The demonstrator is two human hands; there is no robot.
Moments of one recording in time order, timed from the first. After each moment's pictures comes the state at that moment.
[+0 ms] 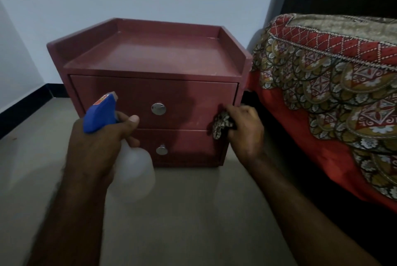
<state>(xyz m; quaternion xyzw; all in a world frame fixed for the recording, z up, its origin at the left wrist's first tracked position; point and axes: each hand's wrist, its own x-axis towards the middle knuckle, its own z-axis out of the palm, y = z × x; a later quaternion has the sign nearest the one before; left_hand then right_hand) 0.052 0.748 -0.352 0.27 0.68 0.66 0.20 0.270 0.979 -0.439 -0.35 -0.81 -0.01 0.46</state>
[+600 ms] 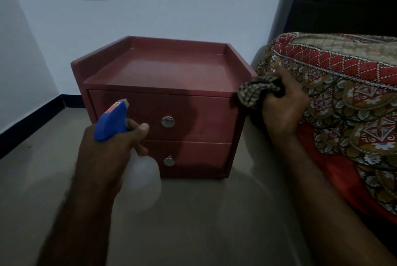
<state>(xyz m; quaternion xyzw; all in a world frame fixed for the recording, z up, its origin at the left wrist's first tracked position) 0.054 0.732 -0.332 0.31 0.65 0.67 0.18 0.280 0.991 -0.324 -0.35 -0.64 0.08 0.68</state>
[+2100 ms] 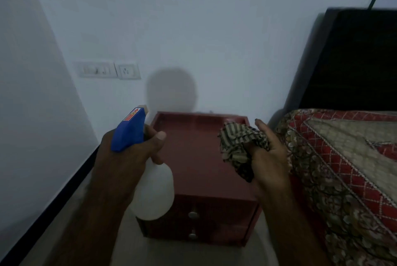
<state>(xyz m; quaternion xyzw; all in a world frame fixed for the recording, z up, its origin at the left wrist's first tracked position) -0.020 0.795 -0.031 0.38 0.63 0.67 0.13 0.175 0.962 -0.082 -0.34 -0.46 0.61 0.55</state>
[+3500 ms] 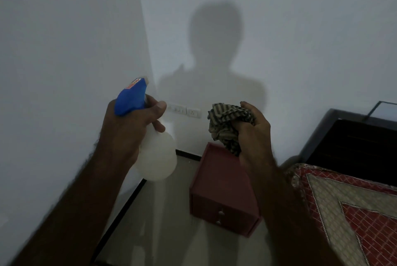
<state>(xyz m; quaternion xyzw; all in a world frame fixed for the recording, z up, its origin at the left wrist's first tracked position) -0.021 0.590 0.518 0.26 0.69 0.67 0.07 0.120 0.796 0.448 -0.25 -0.51 0.71 0.42</state>
